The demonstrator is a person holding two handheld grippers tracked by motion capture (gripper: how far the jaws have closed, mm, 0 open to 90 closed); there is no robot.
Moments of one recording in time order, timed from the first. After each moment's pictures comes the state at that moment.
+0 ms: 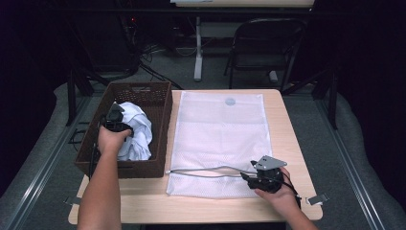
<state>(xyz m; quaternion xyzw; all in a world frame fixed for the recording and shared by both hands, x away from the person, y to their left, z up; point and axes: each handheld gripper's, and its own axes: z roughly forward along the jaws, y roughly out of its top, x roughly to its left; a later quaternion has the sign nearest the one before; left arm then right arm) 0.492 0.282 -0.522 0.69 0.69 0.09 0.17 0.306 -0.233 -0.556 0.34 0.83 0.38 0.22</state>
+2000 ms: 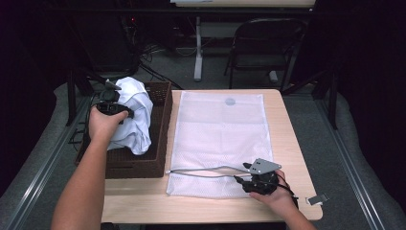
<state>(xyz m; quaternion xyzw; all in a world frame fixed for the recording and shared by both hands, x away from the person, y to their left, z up) 0.480 0.263 -0.423 0.73 0.63 0.11 0.24 0.297 -0.215 -0.550 0.29 0.85 0.40 0.21</state>
